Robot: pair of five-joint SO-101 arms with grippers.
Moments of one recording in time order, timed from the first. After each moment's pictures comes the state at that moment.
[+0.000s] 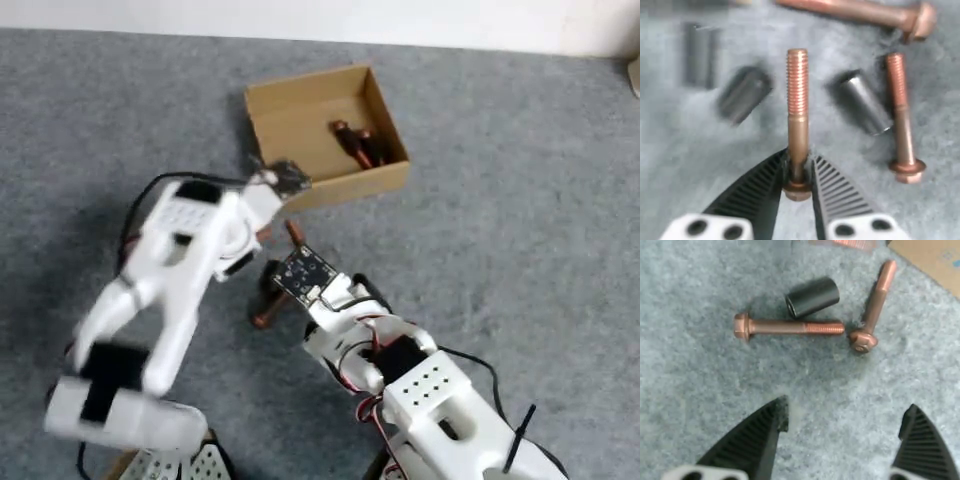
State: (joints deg) left arm 2.9 -5.2 29.6 63.7 -32.1; right arm -40.9 -51.4 73.3 39.4 18.2
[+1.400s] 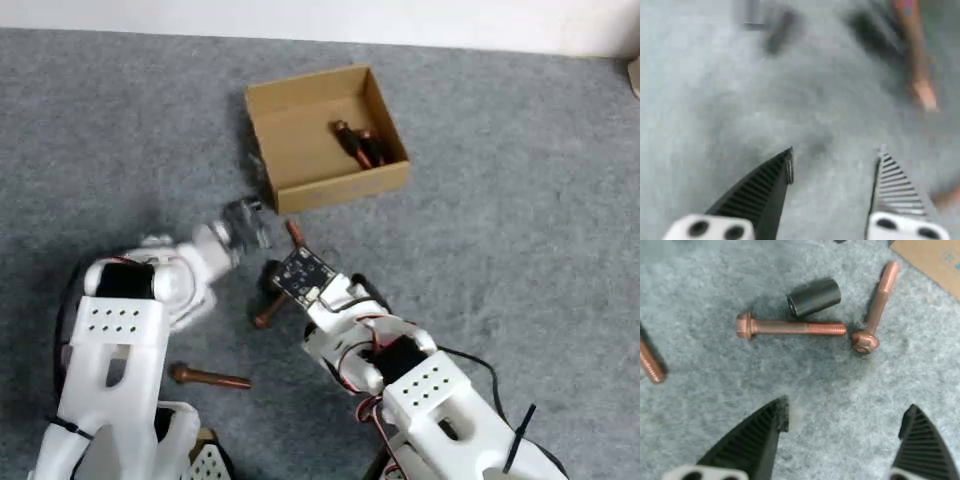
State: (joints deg) left arm -5.3 -42.3 52.8 63.6 -36.2; right arm -41.1 -51.5 73.3 39.4 18.5
